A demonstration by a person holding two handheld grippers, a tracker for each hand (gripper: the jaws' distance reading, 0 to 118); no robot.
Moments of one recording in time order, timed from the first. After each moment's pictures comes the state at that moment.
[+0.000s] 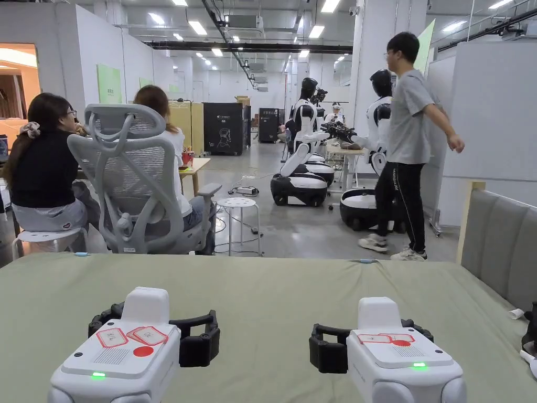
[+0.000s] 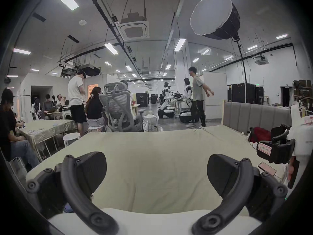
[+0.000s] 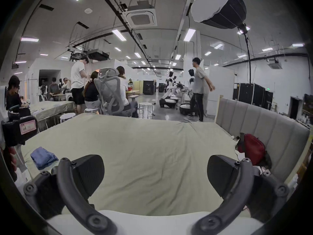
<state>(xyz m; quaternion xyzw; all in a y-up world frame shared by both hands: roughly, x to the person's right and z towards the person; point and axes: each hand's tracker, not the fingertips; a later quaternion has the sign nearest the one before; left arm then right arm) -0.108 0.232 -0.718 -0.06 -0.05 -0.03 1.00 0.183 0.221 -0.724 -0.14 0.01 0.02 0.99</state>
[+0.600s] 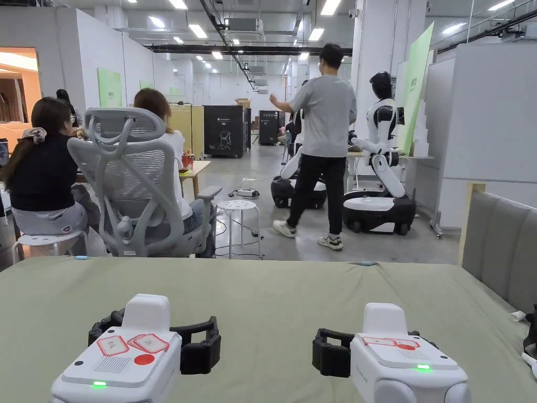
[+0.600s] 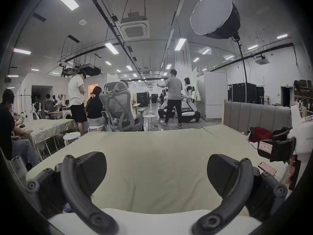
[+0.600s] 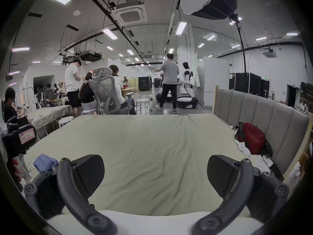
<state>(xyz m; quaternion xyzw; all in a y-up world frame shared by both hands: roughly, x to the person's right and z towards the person) -0.105 0.231 -0.716 -0.06 -0.05 -0.03 1.00 0.187 0.223 -0.723 -0.17 -0.01 -0.01 0.99</state>
